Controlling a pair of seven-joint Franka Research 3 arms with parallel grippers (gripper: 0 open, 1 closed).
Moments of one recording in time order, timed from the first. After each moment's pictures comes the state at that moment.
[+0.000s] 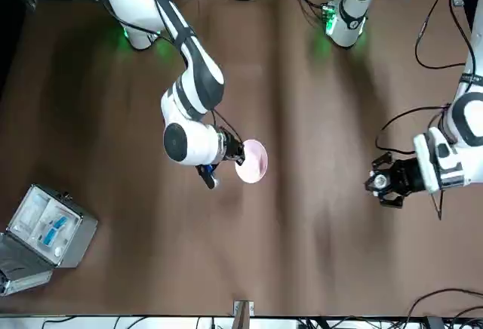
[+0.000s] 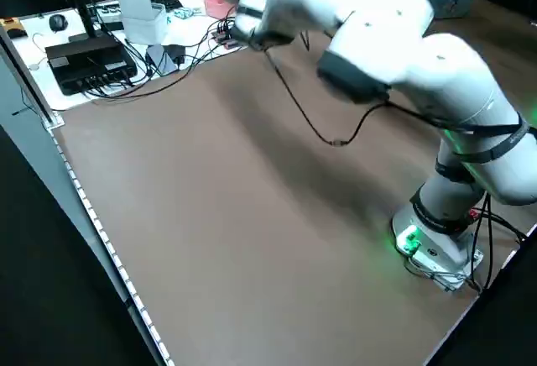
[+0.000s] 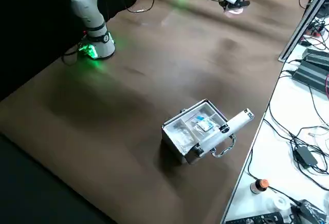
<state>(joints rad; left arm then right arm) 1.06 0.92 -1.19 -1.66 -0.39 2.09 1.86 0.62 0.78 -0.05 -1.18 0.57 1.90 1.09</state>
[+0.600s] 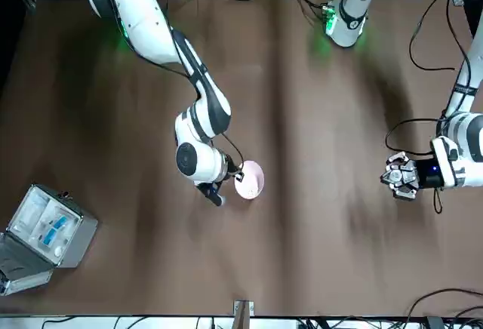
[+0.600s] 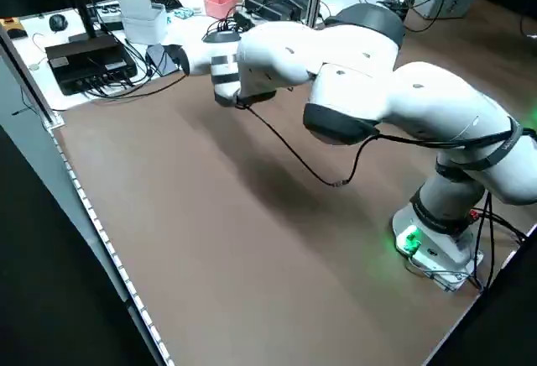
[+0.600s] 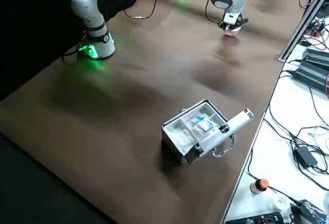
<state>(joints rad) 1.09 1.03 -0.98 -1.62 -0.56 1.88 2.16 0.63 0.91 -0.05 -1.21 0.54 2.11 0.87</state>
